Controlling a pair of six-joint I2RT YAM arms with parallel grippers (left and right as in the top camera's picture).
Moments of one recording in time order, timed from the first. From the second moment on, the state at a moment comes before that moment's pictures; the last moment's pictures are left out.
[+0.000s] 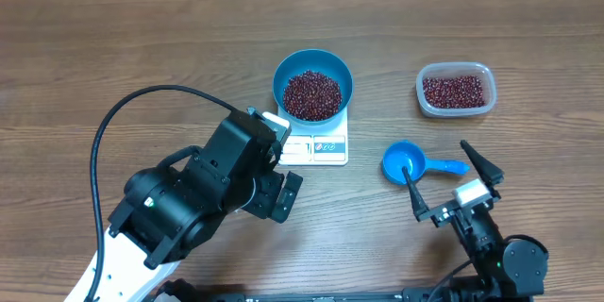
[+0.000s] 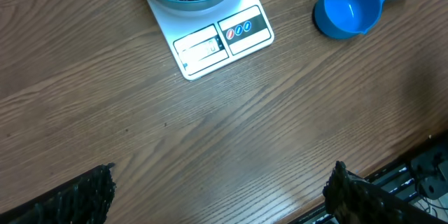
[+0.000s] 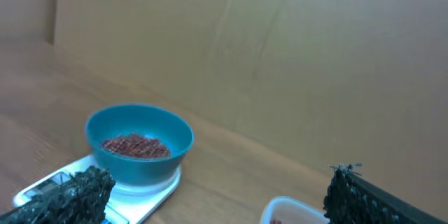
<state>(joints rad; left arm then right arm) -0.68 1.14 1.35 -1.26 -0.04 -0.23 0.09 0.01 0.15 -0.03 -0.32 -0.27</state>
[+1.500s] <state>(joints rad) -0.68 1.14 1.35 -1.26 -0.04 -0.23 0.09 0.01 0.02 -0.02 -0.17 -0.12</state>
